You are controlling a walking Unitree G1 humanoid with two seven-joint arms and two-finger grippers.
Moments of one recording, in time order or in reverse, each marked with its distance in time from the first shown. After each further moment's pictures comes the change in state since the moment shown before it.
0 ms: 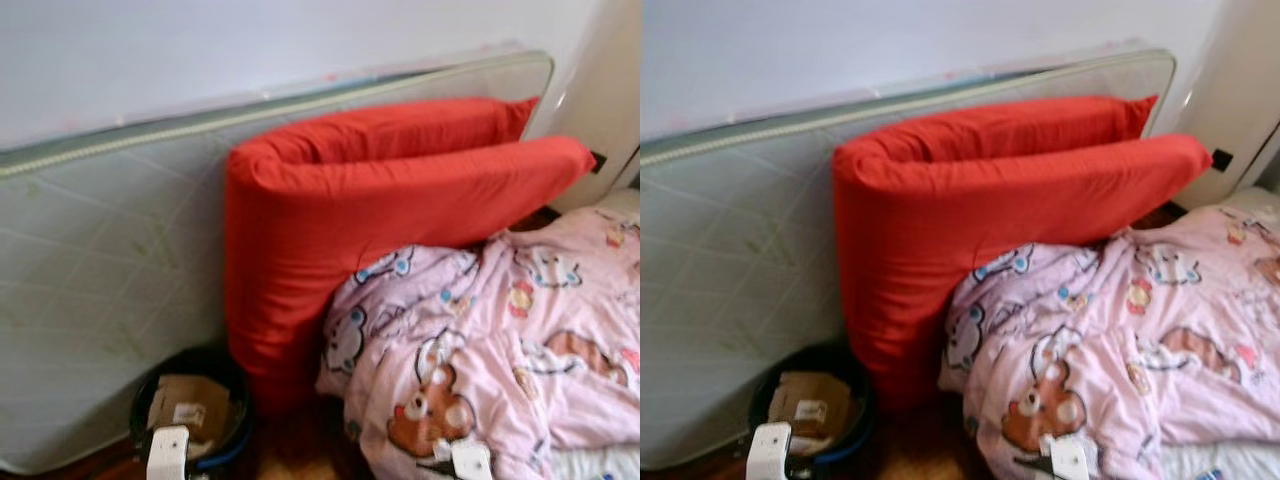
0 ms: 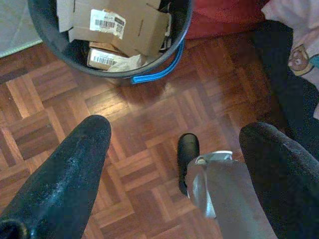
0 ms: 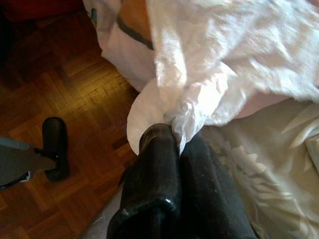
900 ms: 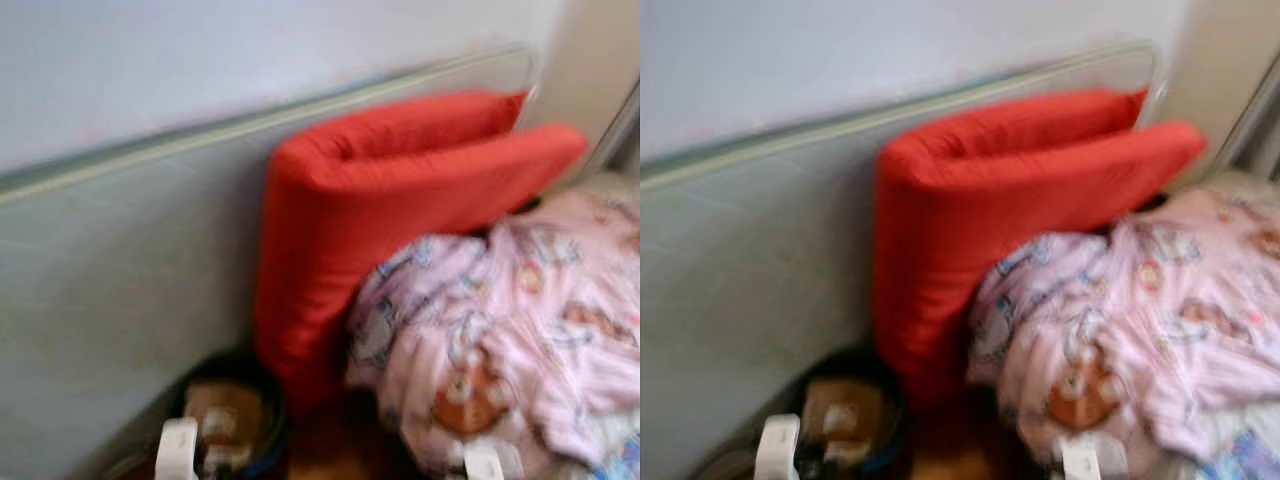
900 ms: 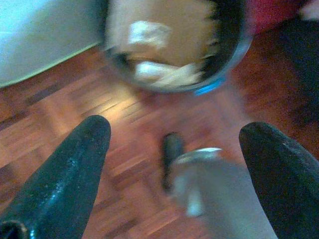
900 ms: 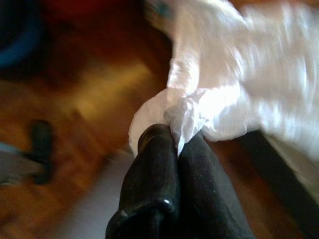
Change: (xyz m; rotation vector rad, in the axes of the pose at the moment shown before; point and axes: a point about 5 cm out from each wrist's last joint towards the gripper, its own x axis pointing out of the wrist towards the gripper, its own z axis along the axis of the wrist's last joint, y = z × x) left arm -0.002 0.005 -0.005 0.000 0.022 0.006; right arm 0.001 0.006 0.003 0.004 -0.005 0.016
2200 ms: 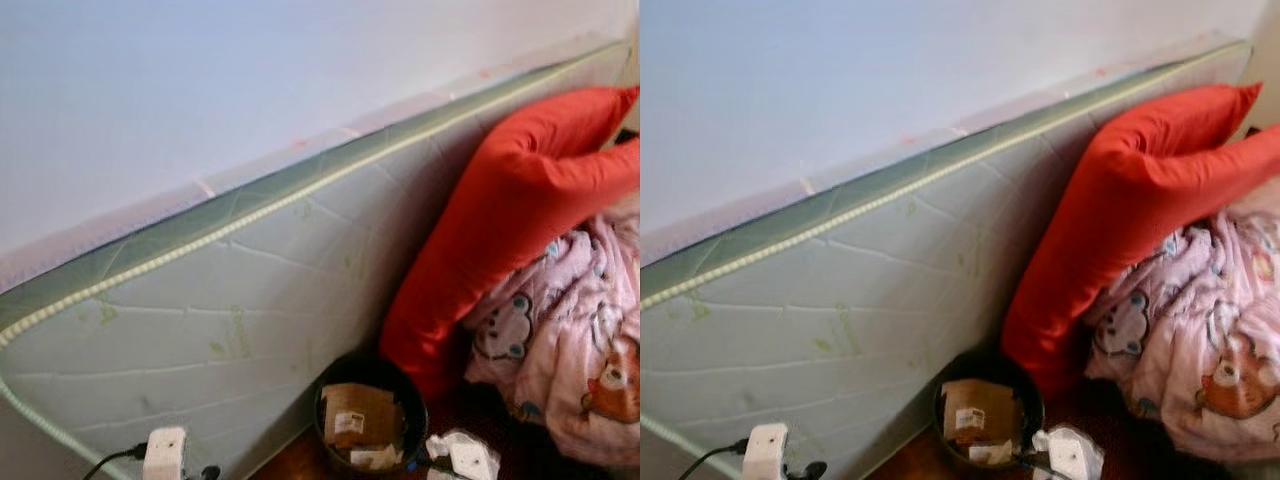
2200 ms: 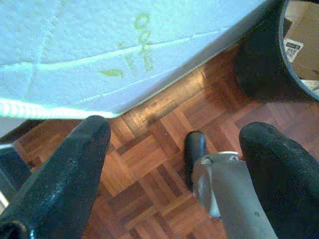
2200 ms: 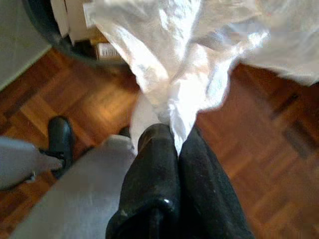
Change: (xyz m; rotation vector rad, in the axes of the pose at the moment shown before) left arm 0.002 -0.008 0.005 -0.002 -0.012 -0.020; right arm -0.002 -0.011 -0.008 0.004 0.020 -0.027
